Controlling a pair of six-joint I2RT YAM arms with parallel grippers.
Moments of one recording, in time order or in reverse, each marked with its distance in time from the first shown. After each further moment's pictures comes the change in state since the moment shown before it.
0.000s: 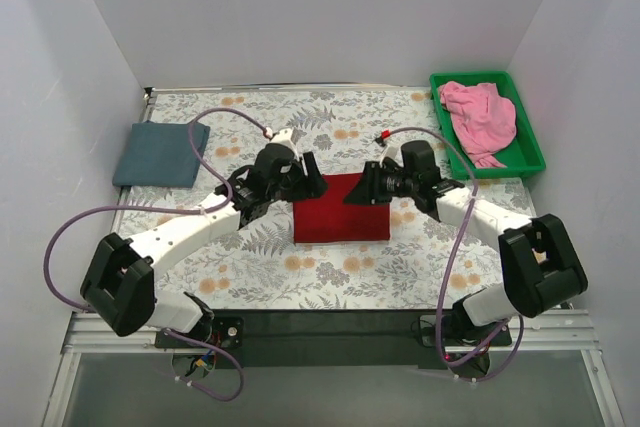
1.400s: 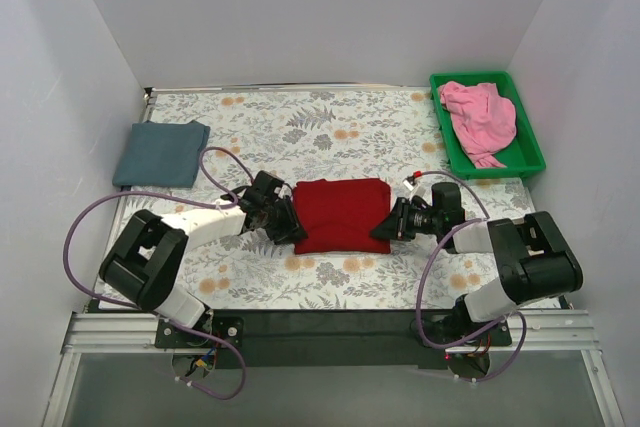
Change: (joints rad) left arm 0.113 0.145 -0.273 -0.042 0.317 -0.294; right arm -0.201 0.100 -0.473 0.456 -0.204 0.076
